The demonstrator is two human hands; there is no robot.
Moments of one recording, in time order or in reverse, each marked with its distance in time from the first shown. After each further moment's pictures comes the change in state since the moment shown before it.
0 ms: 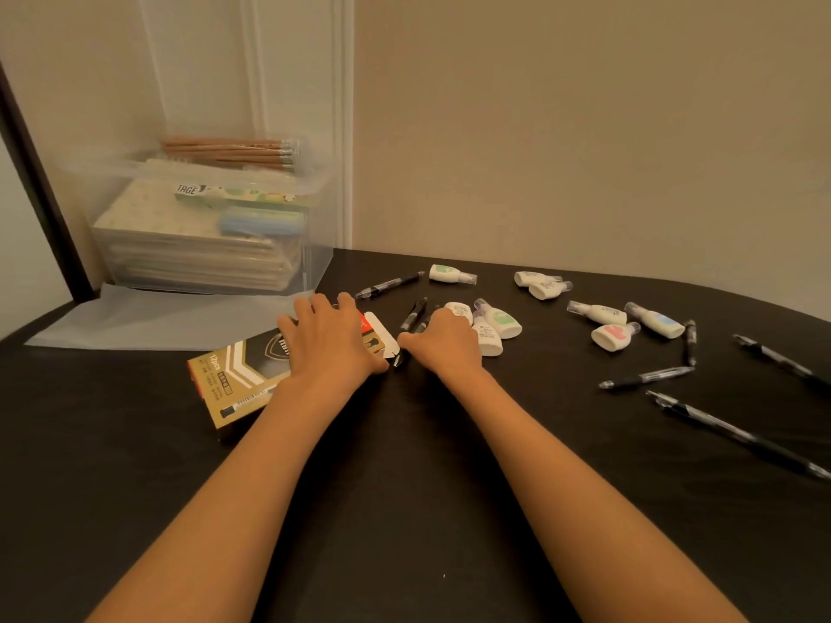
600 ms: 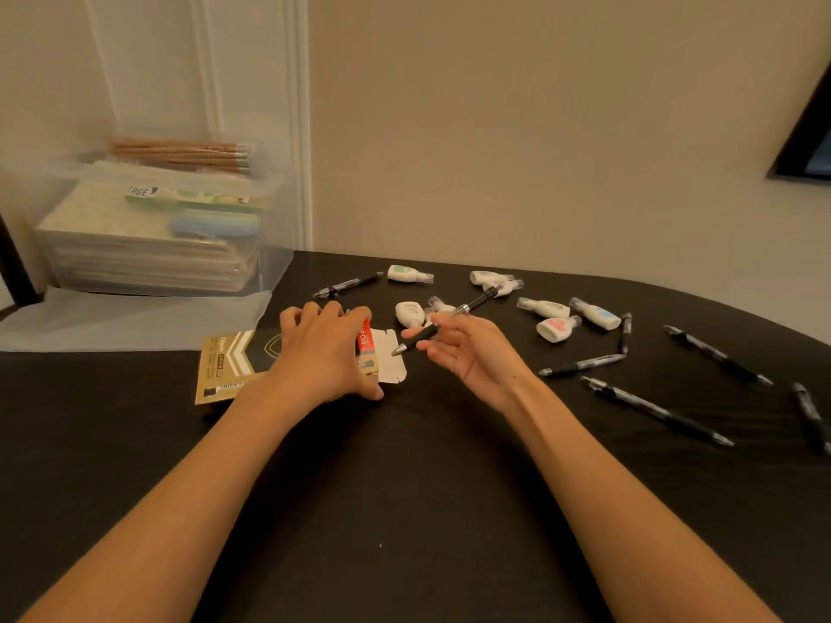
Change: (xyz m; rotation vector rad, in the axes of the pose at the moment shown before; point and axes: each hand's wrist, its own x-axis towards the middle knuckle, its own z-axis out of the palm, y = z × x) left_hand -0.021 0.023 -0.007 0.034 -0.068 0.337; right_hand -0.050 0.055 -0.076 1.279 -0.342 0.096
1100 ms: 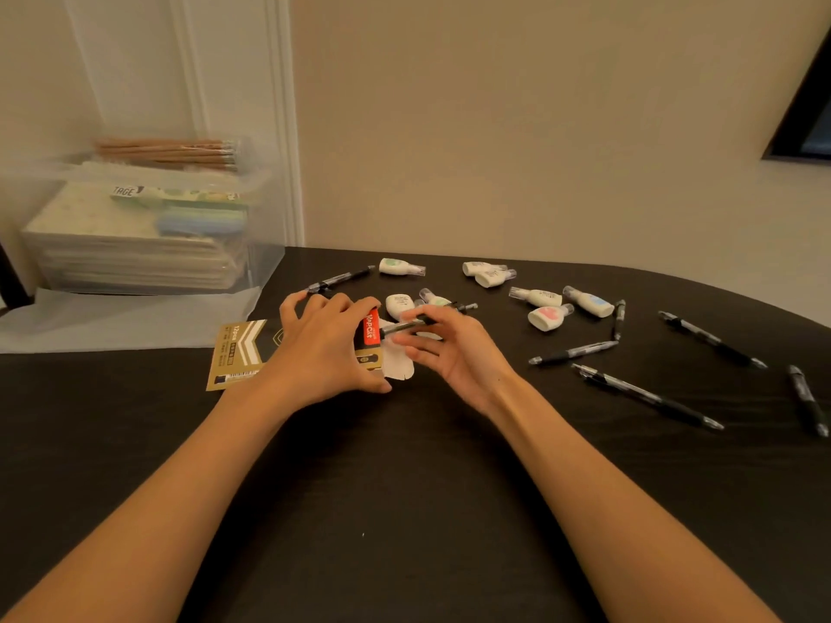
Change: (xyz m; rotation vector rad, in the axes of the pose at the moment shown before) left_hand -0.004 0.009 0.006 -0.032 0.098 0.119; right_hand -0.009 0.009 -0.001 0.029 -0.063 -0.054
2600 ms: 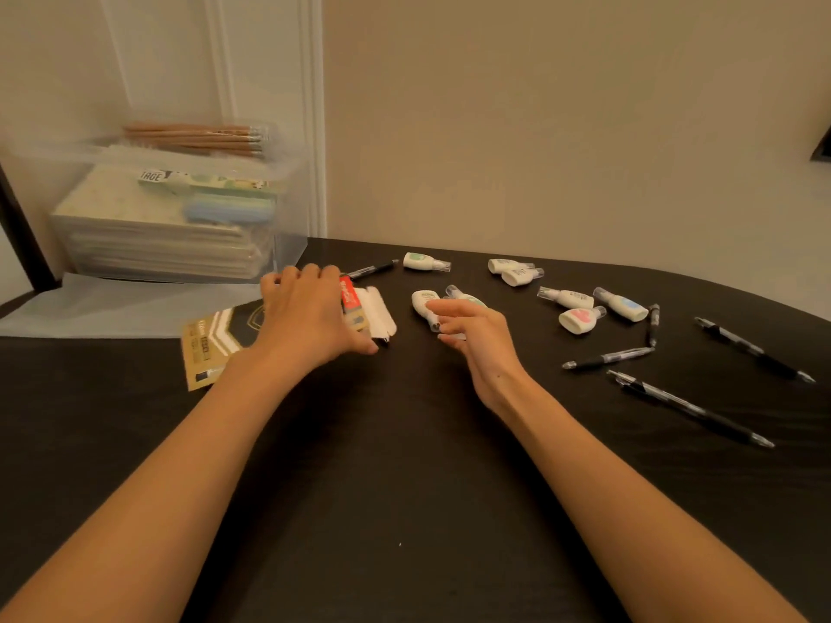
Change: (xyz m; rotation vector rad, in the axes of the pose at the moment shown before) left_hand 0.014 -0.033 -0.012 0.053 0.057 -0.277; right_hand 0.023 0.009 0.012 -0.403 0.247 -0.090
